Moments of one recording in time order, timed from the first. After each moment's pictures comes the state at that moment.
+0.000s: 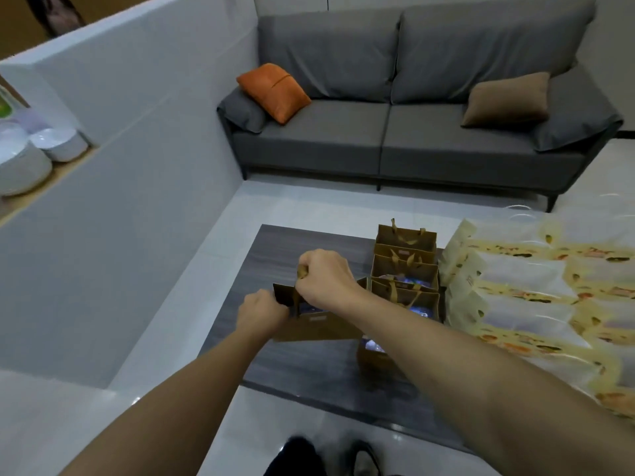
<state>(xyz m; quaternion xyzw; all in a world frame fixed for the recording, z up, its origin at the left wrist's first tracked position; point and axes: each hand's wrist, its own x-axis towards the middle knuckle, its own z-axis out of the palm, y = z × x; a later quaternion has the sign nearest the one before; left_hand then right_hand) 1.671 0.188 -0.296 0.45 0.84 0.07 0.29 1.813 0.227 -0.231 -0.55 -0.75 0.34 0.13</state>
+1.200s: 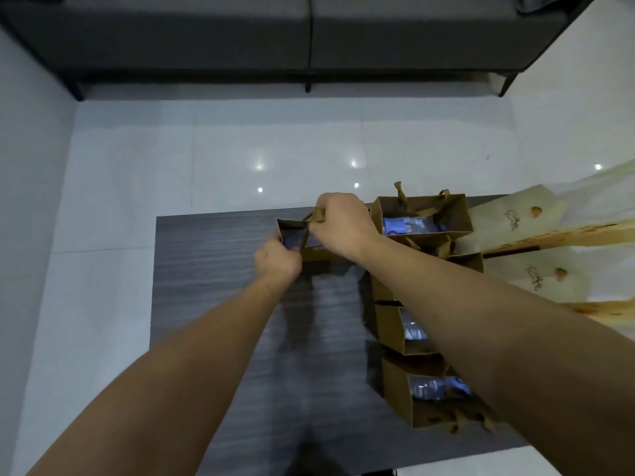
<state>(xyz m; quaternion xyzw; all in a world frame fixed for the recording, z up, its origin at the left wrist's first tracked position) 1.657 0.556 -0.546 0.48 0.75 0.08 0.44 1.786 0.572 -0.456 -0.71 -0.64 0.30 0.04</state>
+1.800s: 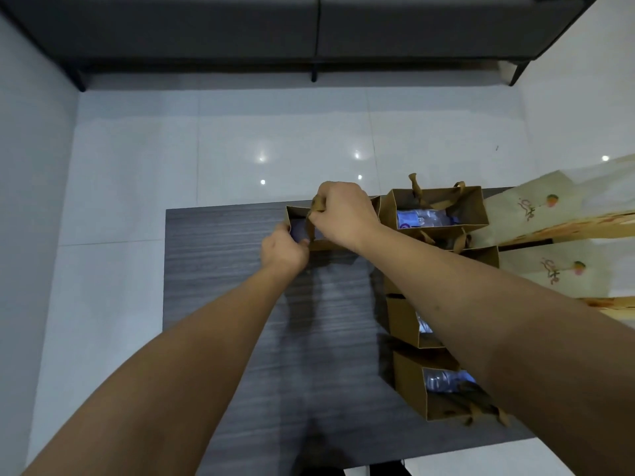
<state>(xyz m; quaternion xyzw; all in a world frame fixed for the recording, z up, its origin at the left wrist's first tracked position) 1.640 0.564 -0.543 0.51 0.74 0.06 0.45 1.761 0.585 -0.464 -0.72 -0.63 0.29 0.04</state>
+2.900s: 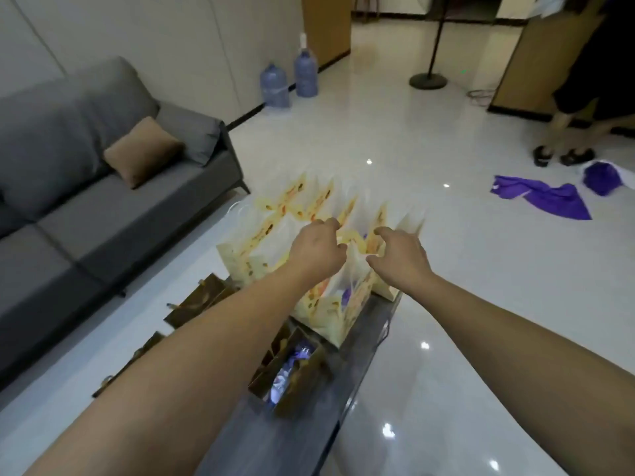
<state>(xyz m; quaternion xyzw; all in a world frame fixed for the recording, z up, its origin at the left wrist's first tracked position) 2.004 0.223 -0.220 0.97 0.16 -0.01 0.20 2.069 0.067 -0.254 -0.95 -0.20 0.09 0.22</state>
